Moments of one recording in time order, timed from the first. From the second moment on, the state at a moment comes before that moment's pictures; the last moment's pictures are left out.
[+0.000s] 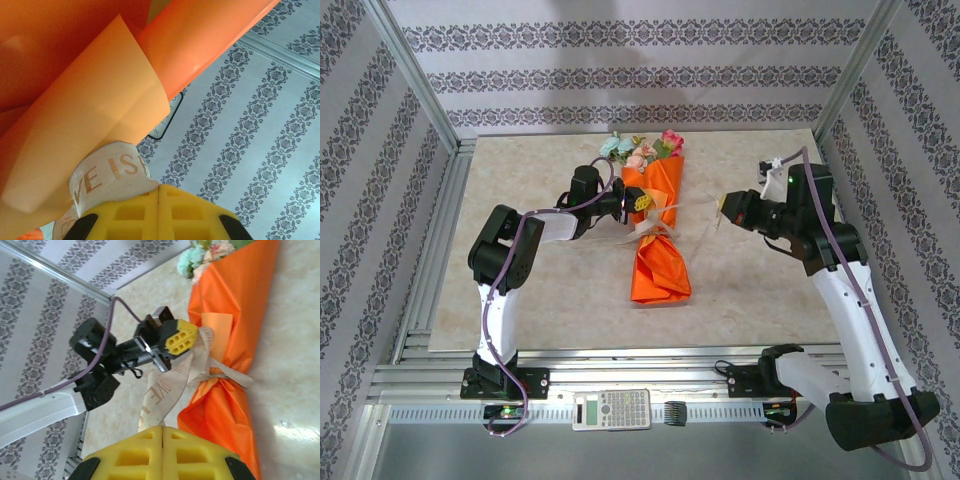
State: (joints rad) left arm -0.36 2.10 1.22 0.57 0.79 -1.74; right arm 0.14 1.02 1.18 -0.76 -0.54 0.60
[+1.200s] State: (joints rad) left arm -0.36 2.04 1.22 0.55 0.67 -1.73; right arm 0.08 1.28 0.81 -0.92 -0.33 0.63
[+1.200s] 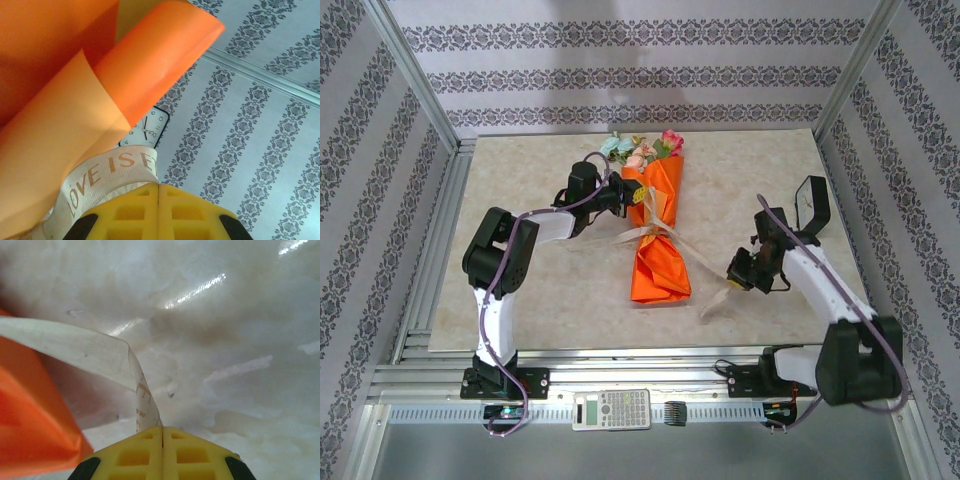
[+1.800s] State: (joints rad) left arm -0.36 1.99 1.12 0.55 0.65 -1.73; right arm 0.20 1.64 1.10 -0.84 -0.21 0.60
